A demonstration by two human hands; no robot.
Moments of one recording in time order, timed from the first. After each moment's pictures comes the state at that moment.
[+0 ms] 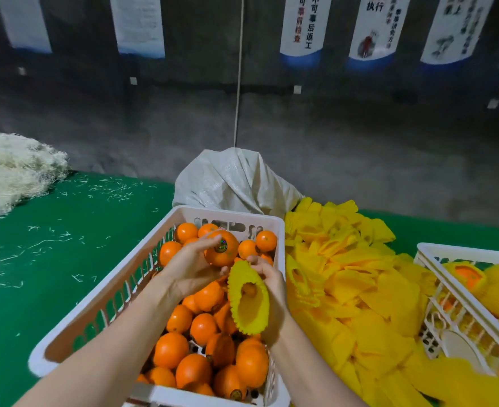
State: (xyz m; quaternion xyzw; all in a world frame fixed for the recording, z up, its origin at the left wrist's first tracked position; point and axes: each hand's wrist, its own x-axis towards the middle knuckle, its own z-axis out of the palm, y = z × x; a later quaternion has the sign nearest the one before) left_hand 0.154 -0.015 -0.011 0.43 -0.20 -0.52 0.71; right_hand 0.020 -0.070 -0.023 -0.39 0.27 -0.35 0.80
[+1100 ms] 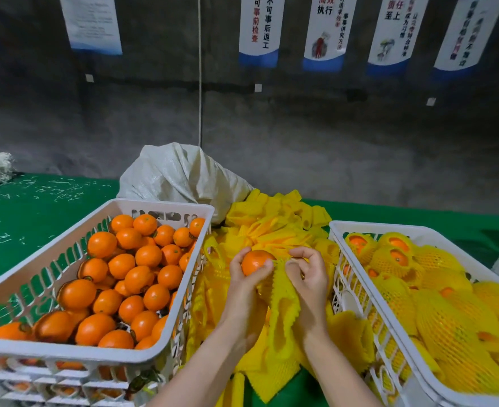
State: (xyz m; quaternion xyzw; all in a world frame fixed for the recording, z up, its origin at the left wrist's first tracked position) left_hand -0.127 -0.042 -0.012 0.42 -0.23 -0.45 0.75; right_hand -0.200 -0.093 -0.016 -0.58 0.30 -0.58 0.48
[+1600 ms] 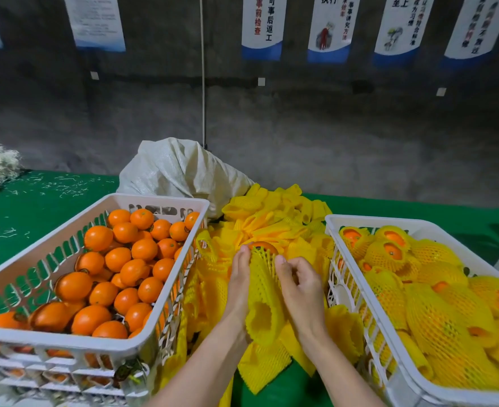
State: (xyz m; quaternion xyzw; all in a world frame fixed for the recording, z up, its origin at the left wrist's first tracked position) left_hand -0.142 -0.067 -0.018 0.56 -0.22 -0.40 0.69; right_hand -0.228 -0.107 -0.031 -0.67 0.31 -0.52 0.42
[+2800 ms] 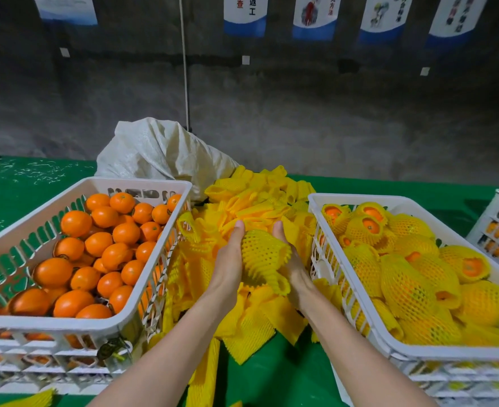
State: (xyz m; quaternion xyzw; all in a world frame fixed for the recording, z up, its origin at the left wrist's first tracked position) left_hand -0.145 -0.078 -0.029 0.56 -0.23 -0.41 0.68; right_hand -0.246 -0.130 -0.026 -0.64 0.38 -0.27 0.61
